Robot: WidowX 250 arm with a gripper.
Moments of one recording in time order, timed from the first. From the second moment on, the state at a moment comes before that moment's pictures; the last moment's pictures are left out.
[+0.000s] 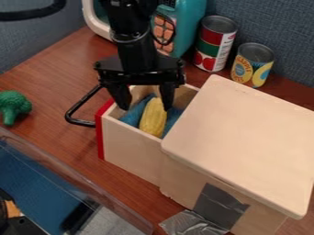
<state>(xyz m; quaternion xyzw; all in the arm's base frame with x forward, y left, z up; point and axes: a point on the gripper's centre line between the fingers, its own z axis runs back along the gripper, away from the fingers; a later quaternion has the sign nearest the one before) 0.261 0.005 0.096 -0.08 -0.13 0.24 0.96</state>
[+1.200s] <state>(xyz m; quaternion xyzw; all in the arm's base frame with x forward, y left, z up) 0.267 0.007 0.065 -0.07 -0.08 0.28 0.95</state>
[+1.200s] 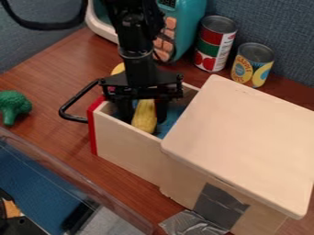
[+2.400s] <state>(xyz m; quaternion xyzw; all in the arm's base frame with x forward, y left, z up) 0.262 0.096 0.149 -0.08 -0.13 0.27 0.95</state>
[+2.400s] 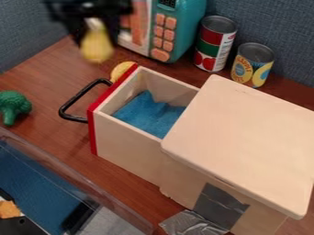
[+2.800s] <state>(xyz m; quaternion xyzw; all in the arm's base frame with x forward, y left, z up) 0.265 0.159 0.131 -0.08 -0.12 0.32 0.94</state>
